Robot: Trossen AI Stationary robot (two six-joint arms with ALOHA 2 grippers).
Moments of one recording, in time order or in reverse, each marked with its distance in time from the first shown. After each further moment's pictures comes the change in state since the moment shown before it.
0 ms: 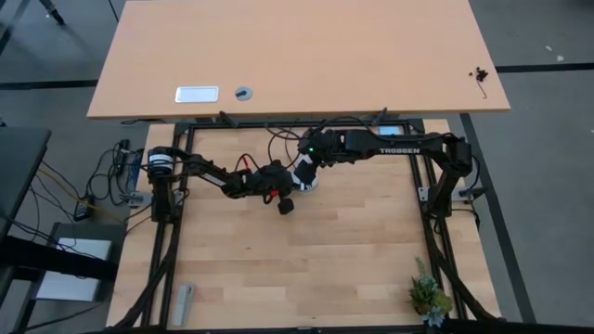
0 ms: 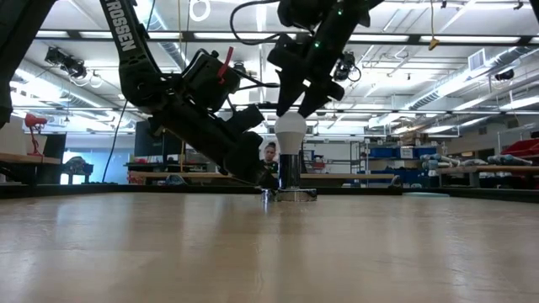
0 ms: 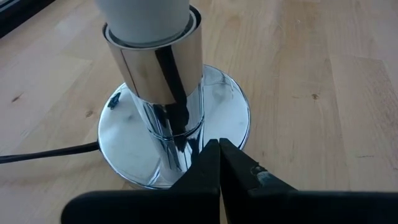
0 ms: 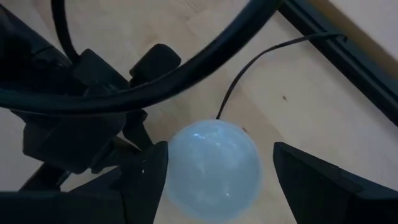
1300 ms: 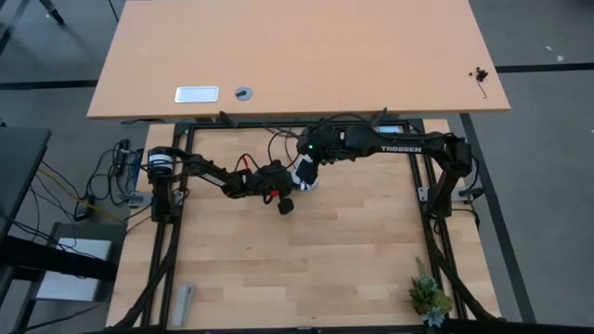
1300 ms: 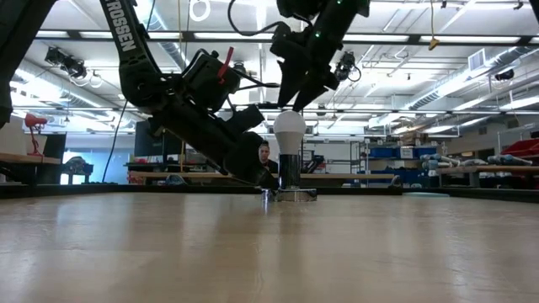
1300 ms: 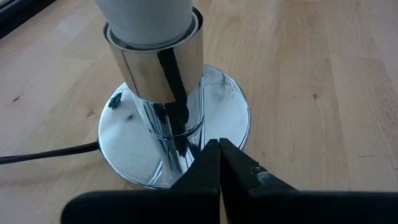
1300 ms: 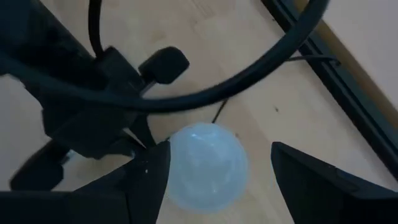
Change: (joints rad) left arm 0.000 0.001 0.000 0.000 0.000 0.001; right arm 0.009 0.000 0.075 -0.072 -0.011 -0.125
